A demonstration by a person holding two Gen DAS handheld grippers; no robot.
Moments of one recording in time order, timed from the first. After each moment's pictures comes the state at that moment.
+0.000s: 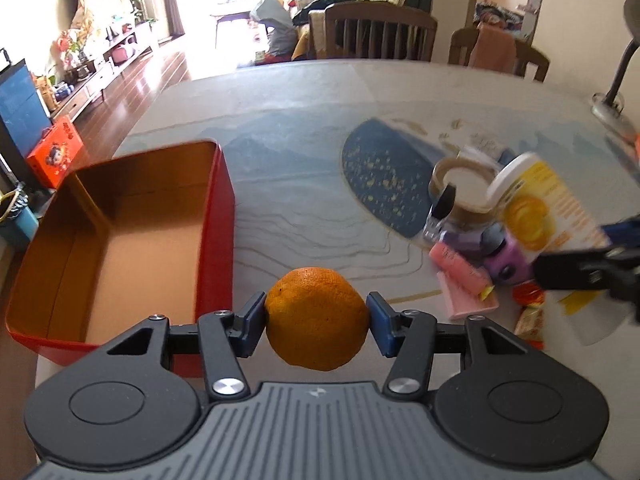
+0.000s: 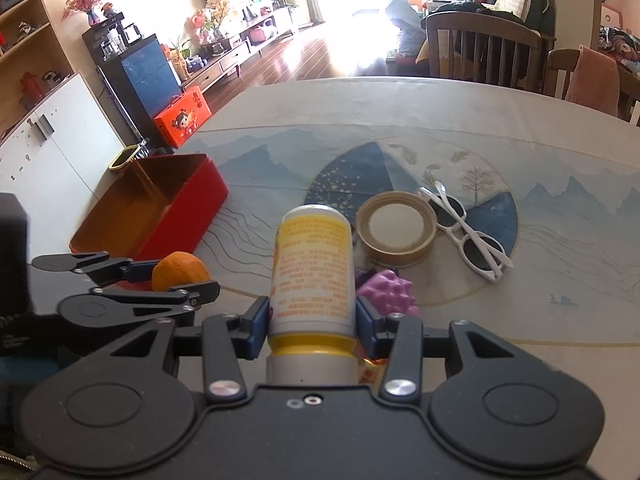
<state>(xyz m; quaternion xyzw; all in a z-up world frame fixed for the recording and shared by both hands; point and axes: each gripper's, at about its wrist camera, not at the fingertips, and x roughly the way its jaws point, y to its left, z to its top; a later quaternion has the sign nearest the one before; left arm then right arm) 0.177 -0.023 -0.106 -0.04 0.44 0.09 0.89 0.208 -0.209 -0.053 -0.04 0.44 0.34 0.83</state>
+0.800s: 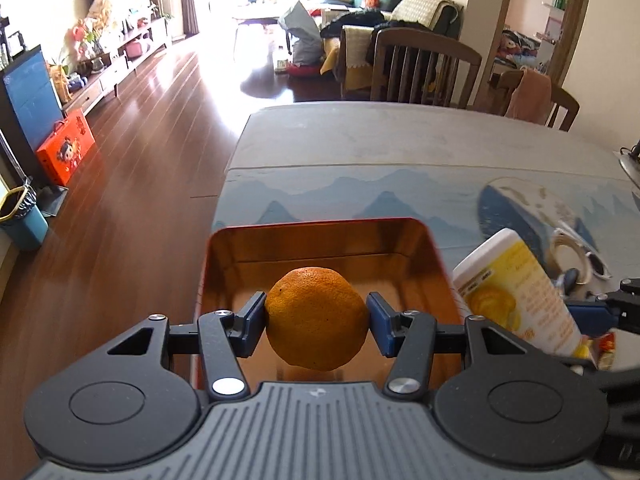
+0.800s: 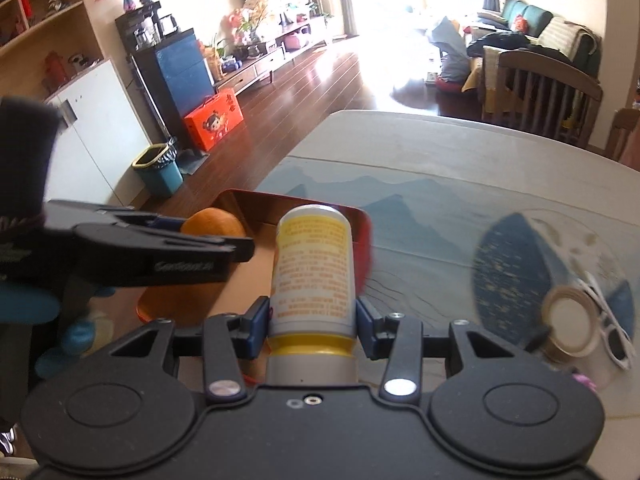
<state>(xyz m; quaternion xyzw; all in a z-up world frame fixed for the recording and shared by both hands) 0.195 0.164 -0.075 -0.06 0.43 0.09 0.90 0.195 -0.017 -0.040 -0.07 0.41 0.36 0.83</state>
